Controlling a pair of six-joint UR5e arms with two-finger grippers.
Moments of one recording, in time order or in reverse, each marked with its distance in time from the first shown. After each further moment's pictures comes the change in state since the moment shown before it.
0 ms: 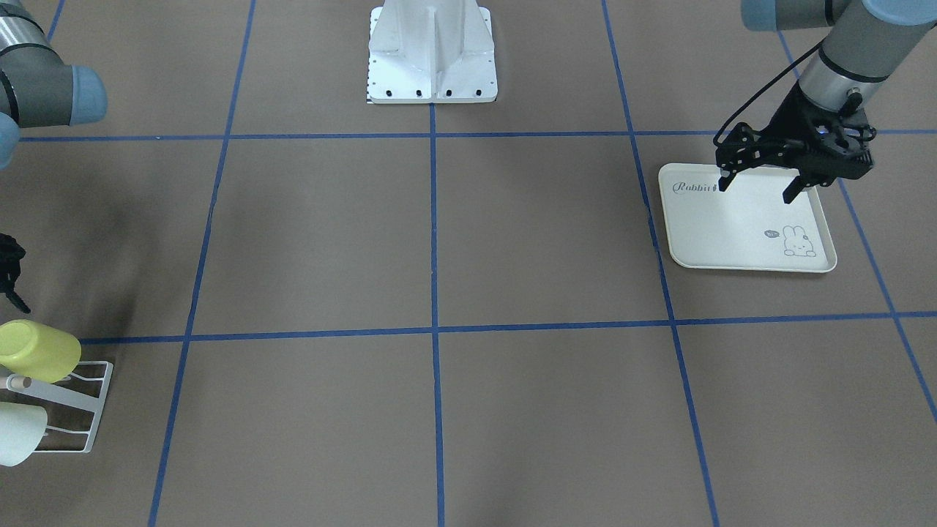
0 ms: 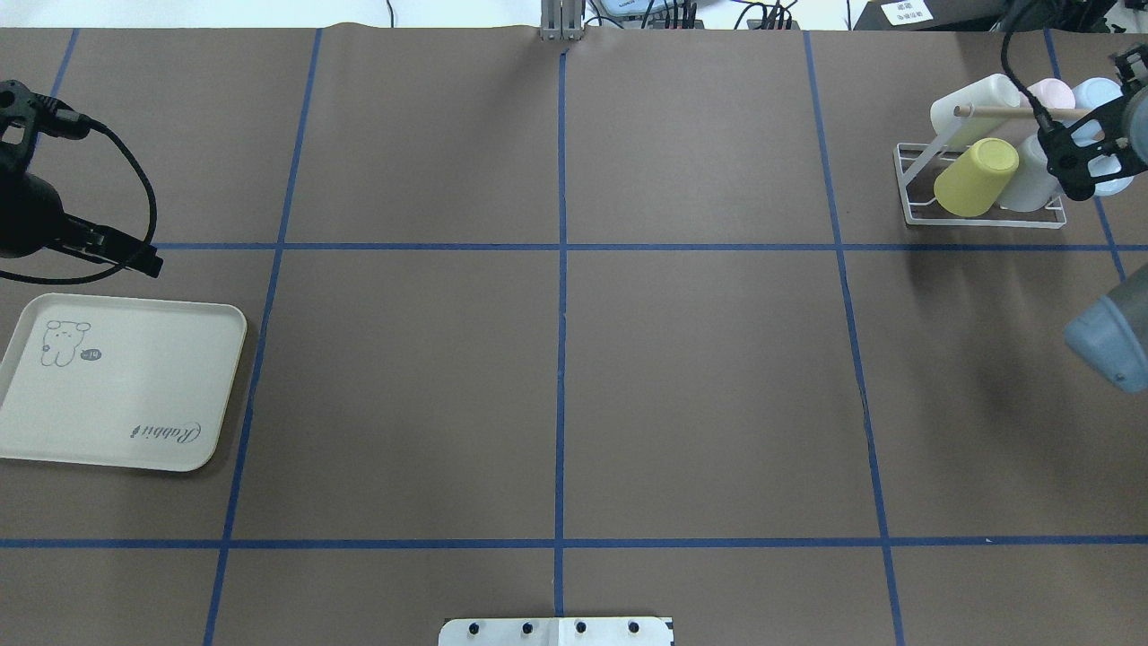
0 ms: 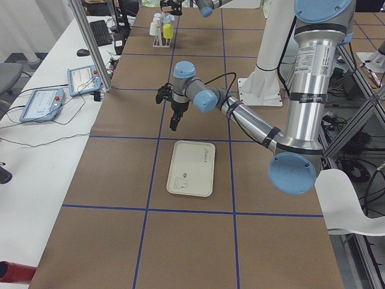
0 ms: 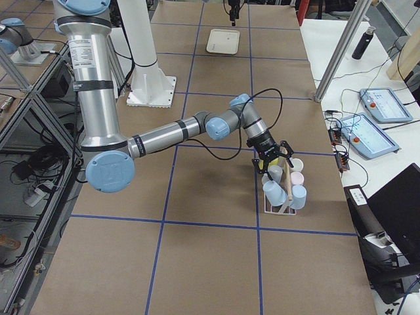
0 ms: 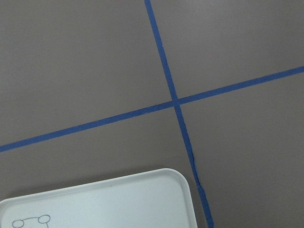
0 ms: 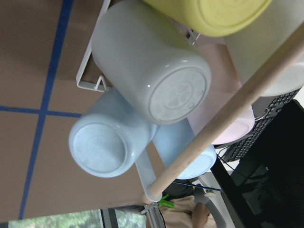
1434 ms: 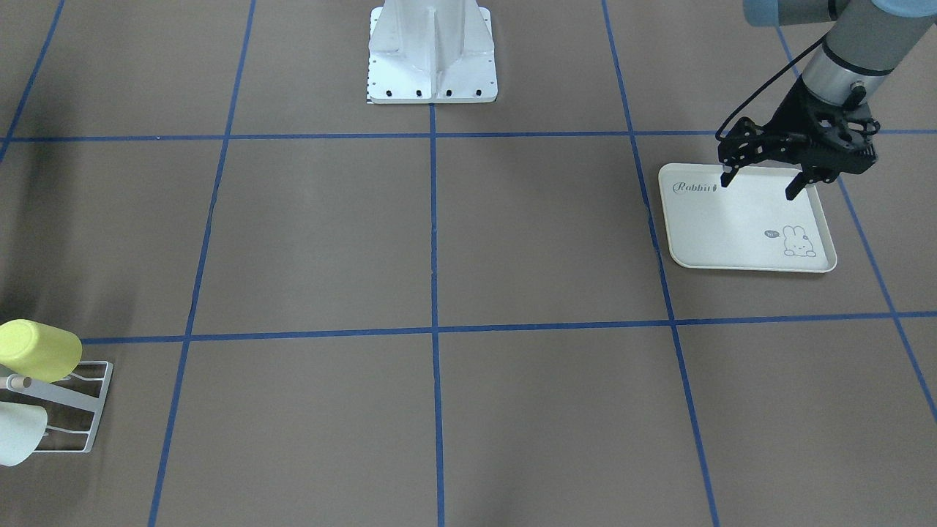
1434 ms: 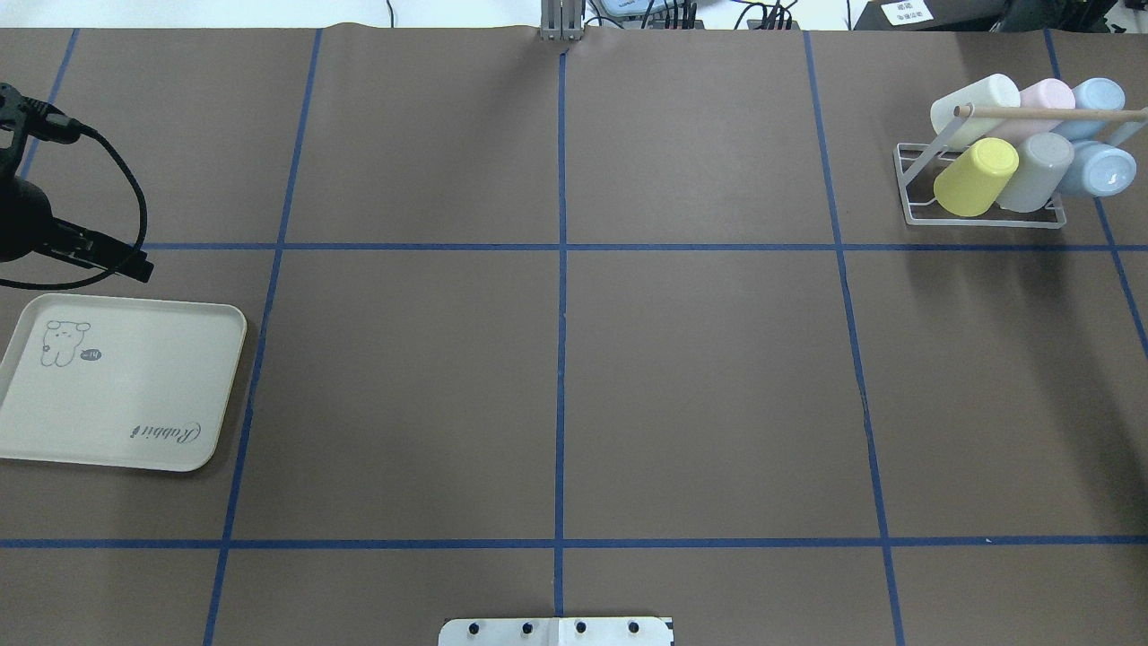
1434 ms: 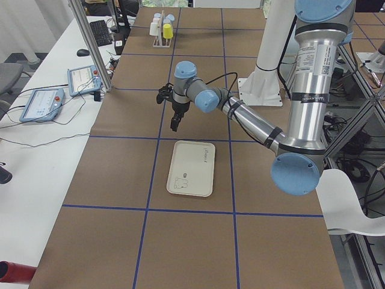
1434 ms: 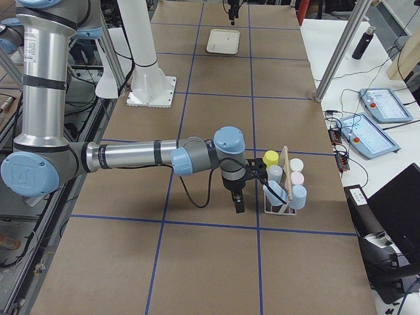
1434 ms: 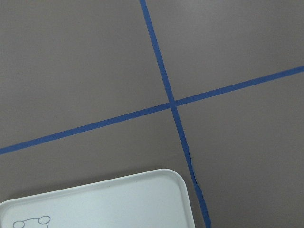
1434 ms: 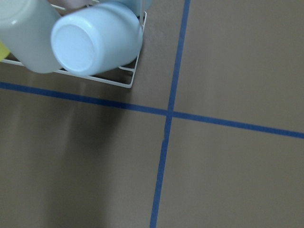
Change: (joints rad) left arm -0.017 0.037 -0.012 0.015 -0.013 0.059; right arm 0.379 -0.250 -0.006 -0.007 0.816 1.321
